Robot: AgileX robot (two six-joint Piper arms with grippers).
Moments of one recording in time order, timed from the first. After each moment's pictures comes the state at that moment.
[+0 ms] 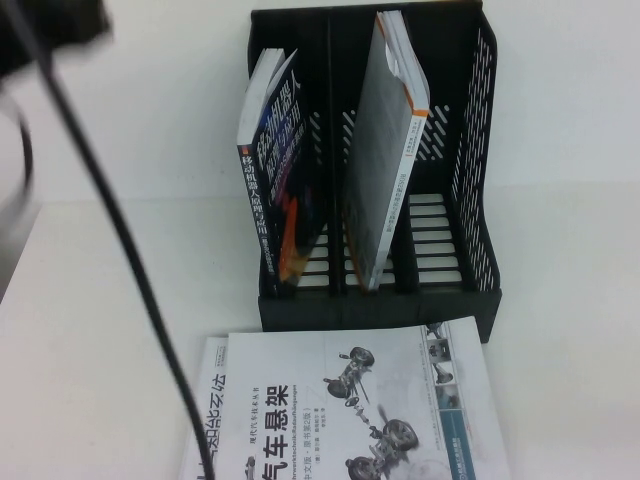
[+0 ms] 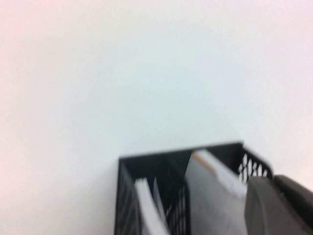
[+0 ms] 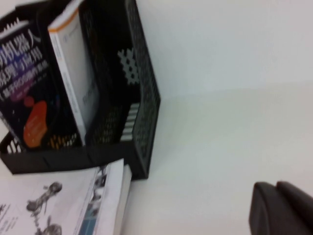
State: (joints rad) right arm 0.33 0.02 -0.52 -0.17 0.87 0.36; left arm -0.40 1.00 -1.16 -0.13 0.24 -0.07
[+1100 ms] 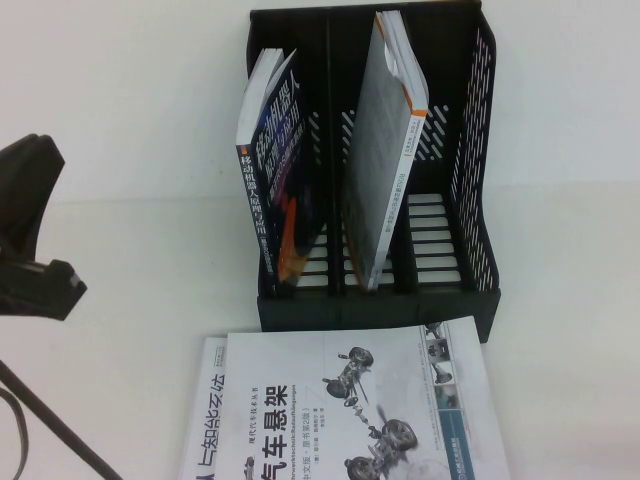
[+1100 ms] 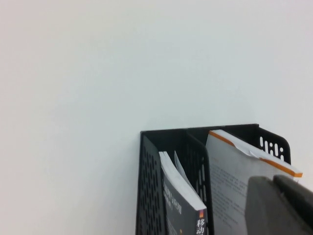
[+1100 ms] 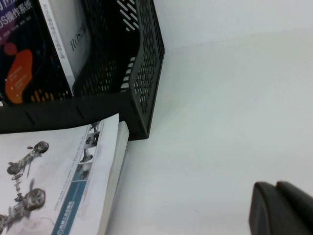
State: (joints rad) right arm 0.33 0.02 -0.22 -0.14 0.66 0.39; left arm -0.40 0.71 -0.58 -0.15 -0.20 -0.01
